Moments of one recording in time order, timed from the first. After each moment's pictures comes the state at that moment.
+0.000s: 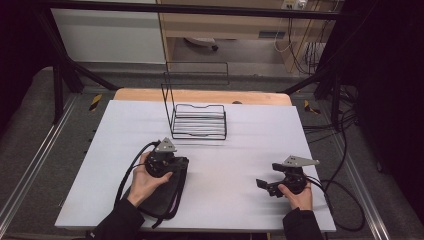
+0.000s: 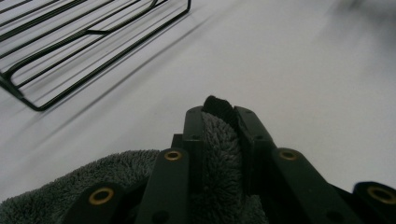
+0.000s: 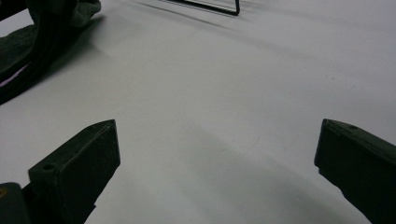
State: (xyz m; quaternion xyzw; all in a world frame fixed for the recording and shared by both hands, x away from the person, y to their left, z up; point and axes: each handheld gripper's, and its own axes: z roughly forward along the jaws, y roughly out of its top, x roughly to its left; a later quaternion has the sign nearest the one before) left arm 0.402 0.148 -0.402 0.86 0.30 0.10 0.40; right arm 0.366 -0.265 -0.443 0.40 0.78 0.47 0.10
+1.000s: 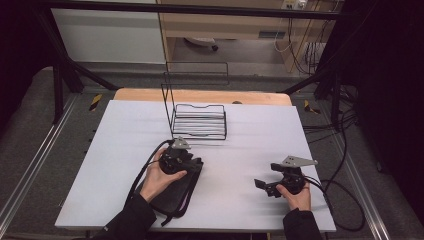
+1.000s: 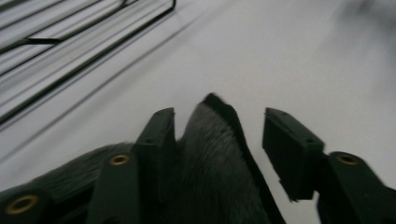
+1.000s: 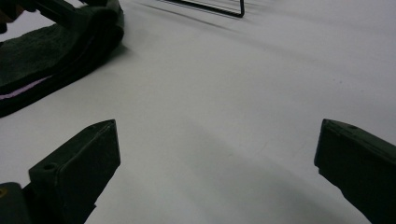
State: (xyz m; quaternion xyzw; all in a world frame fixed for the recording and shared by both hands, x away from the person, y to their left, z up) left arm 0.416 0.122 -0.408 0.86 0.32 0.09 0.38; right arm 0.365 -0.260 -0.441 0.40 0.78 0.47 0.10
